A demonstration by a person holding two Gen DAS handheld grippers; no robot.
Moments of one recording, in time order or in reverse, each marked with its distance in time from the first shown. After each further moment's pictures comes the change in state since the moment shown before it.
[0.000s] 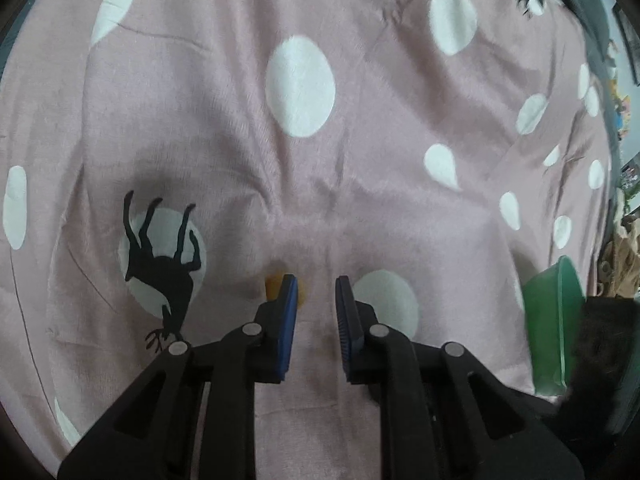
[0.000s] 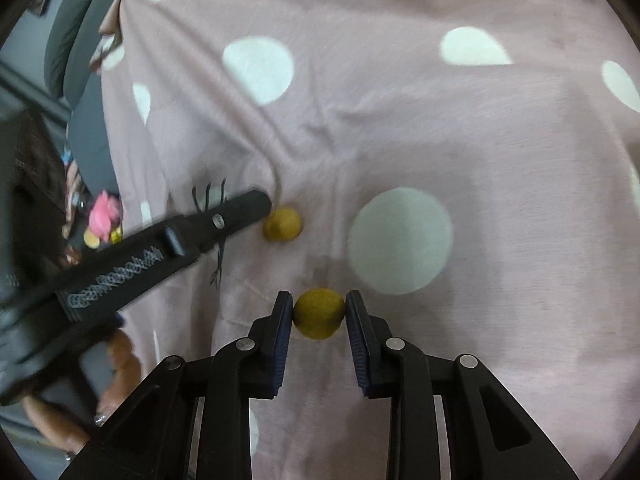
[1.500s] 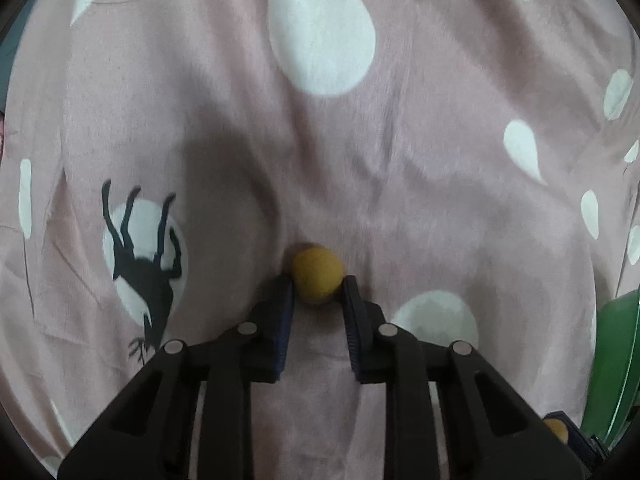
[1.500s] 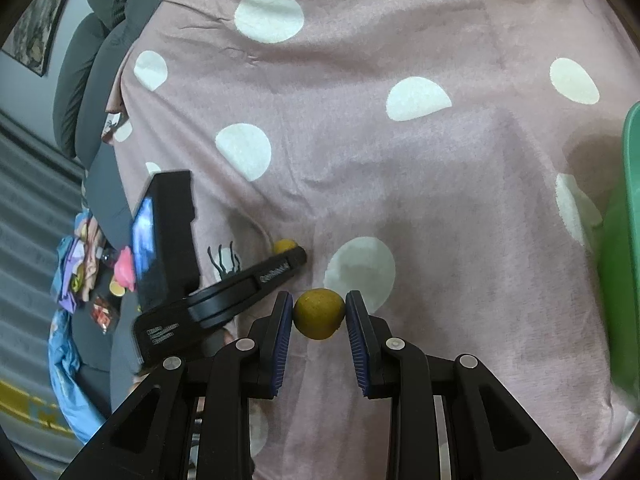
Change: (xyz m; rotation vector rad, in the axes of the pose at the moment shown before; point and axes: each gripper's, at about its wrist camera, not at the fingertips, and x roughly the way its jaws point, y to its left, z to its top) left arm 0.074 -0.025 0.025 -0.035 0.043 0.255; right arm -0.048 -0.032 0.005 0.107 -0.130 0.068
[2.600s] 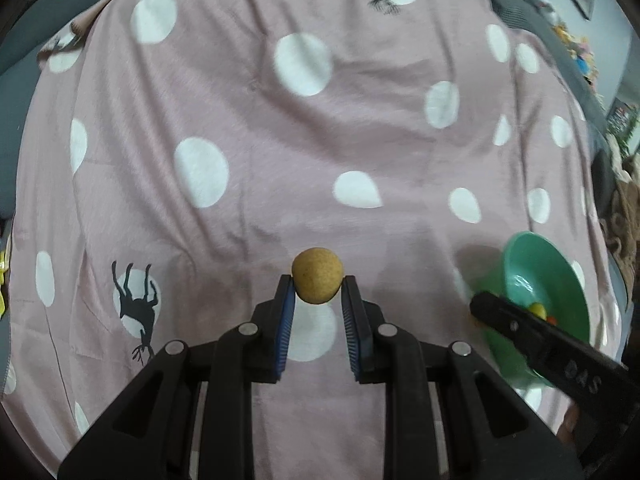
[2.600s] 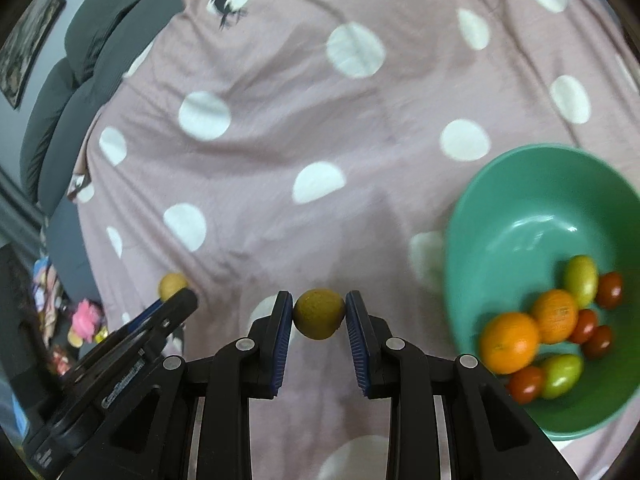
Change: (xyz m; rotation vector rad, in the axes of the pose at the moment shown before) left arm -0.133 -0.048 -0.057 0.251 -0.274 -0.200; right arm -0.074 -0.034 -0.001 0.050 -0.244 -0.227
